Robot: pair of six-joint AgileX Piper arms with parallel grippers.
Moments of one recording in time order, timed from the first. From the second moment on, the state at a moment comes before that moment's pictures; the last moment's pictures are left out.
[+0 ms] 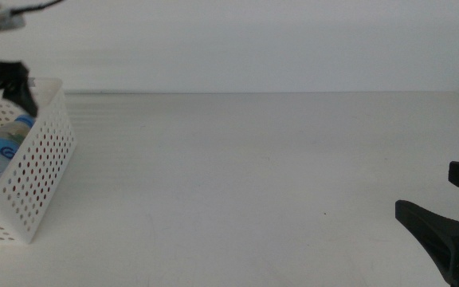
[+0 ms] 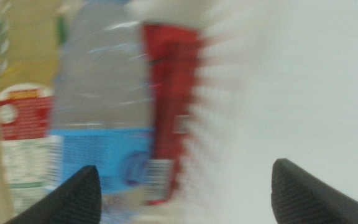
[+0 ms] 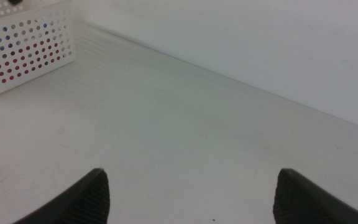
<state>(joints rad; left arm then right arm) 0.22 1.83 -1.69 -0.20 1.23 0.19 0.58 0.60 -0.43 -0.14 0.17 0.09</state>
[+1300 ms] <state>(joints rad) -0.18 1.19 -1.10 -0.26 0.50 0.29 0.58 0.60 -0.43 -0.14 0.17 0.09</state>
